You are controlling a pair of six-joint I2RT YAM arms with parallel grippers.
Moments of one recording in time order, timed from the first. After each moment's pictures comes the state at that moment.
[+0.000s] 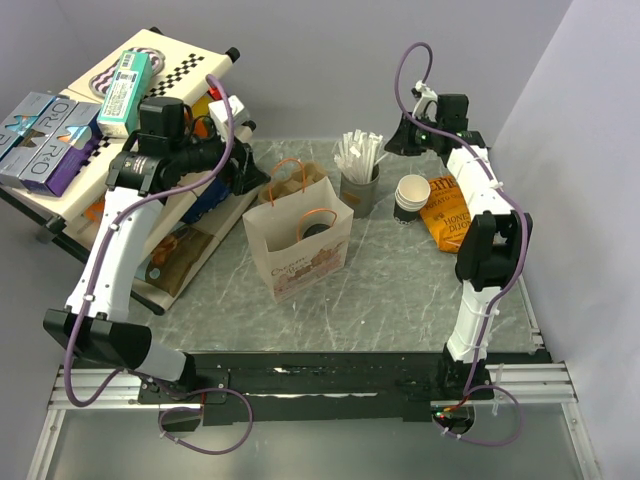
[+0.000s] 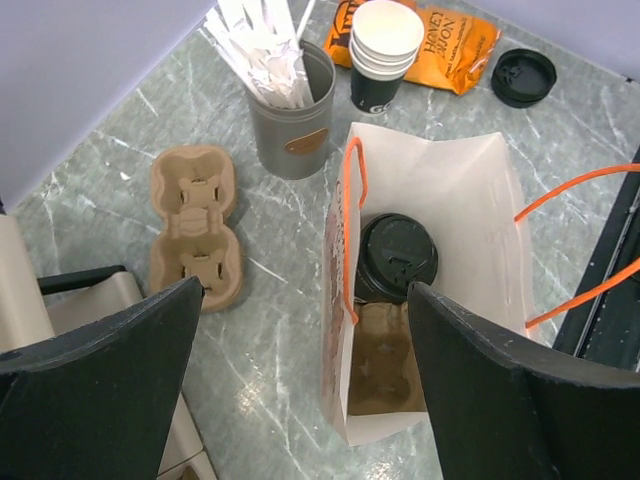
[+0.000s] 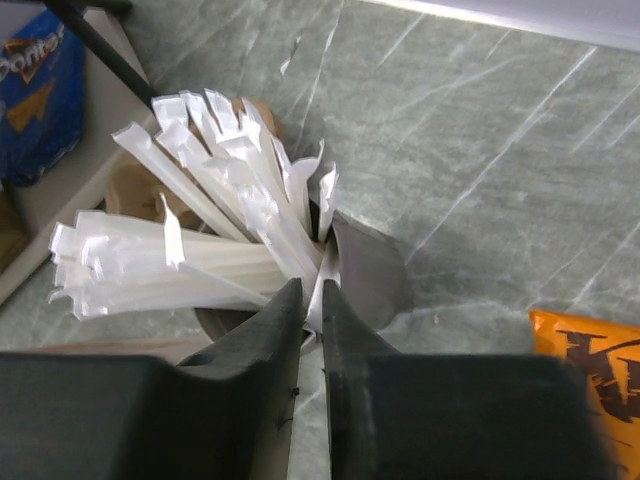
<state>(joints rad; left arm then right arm) -0.21 1.46 1.76 -0.77 0.75 0.30 0.04 2.02 1.92 -0.48 -0.57 0.09</state>
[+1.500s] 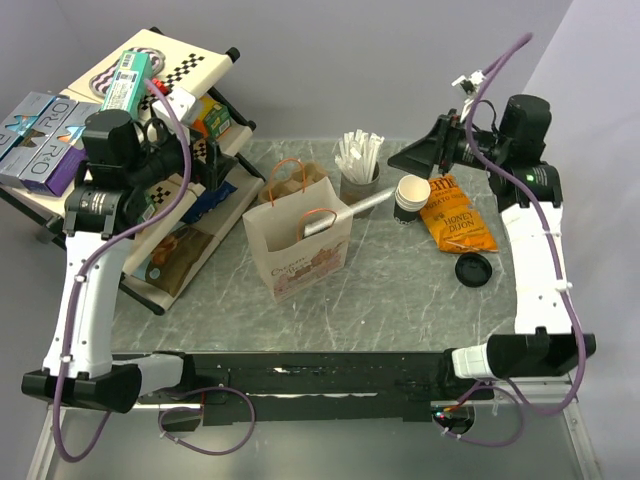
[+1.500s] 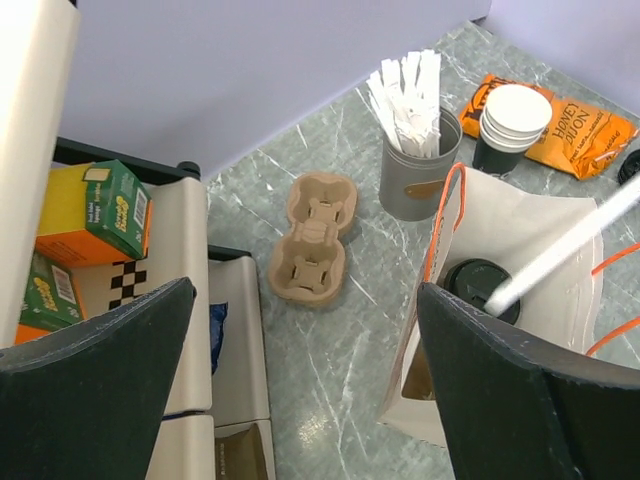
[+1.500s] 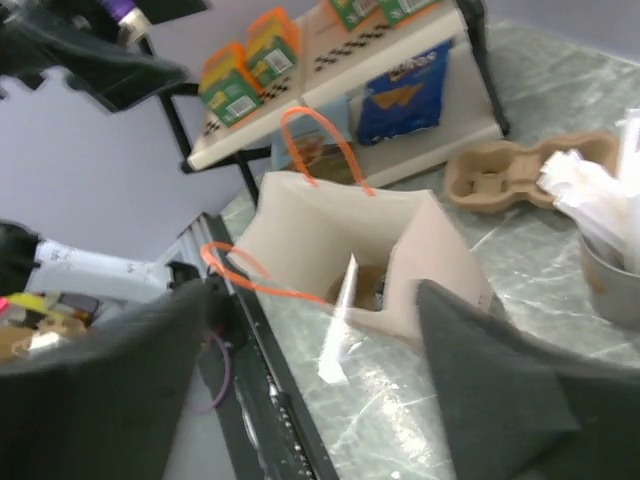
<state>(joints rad) -0.12 1.23 1.67 -0.64 0.52 0.19 -0.01 1.35 1.70 -0.58 -1.09 0.31</state>
